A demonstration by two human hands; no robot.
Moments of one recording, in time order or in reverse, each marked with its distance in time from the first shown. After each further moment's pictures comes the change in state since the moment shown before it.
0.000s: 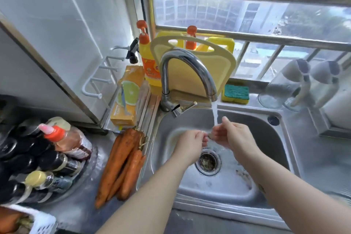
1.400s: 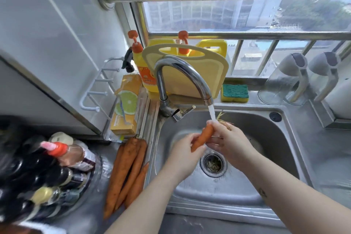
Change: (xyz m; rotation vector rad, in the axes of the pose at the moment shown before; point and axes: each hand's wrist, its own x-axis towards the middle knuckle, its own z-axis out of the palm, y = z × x) left_hand -0.030 0.006 -0.025 0.227 0.001 0.169; right_hand -0.006 0.002 0.009 0.270 -0.206 0.124
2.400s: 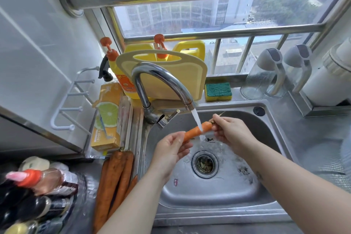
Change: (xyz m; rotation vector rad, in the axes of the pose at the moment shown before) left_hand 0.032 -0.011 0.004 -0.751 0.014 -0.233; right_hand 0.018 -0.023 -0.035 -0.142 0.198 -0.044
